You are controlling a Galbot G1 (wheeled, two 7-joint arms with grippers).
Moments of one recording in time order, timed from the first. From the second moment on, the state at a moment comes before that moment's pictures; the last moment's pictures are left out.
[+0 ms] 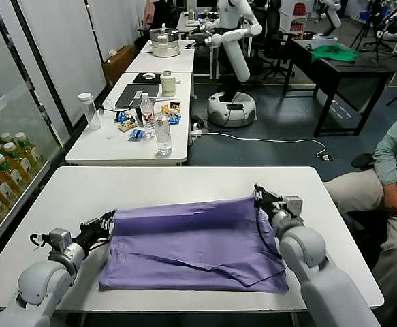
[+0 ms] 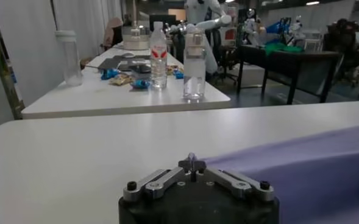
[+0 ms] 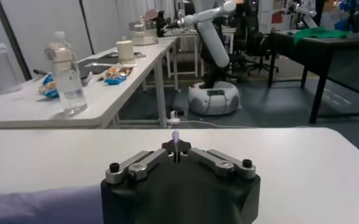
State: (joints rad) left arm 1.23 -0.97 -0.54 -1.80 -0.57 0.39 0.09; right arm -0.95 1.12 0.27 1.86 0.63 -0.52 0.25
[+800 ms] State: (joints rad) left arm 1.36 -0.99 -0.58 -1.91 -0.53 0.40 0.10; right arm -1.25 1.04 0.42 2.08 0.63 -0.55 0.23
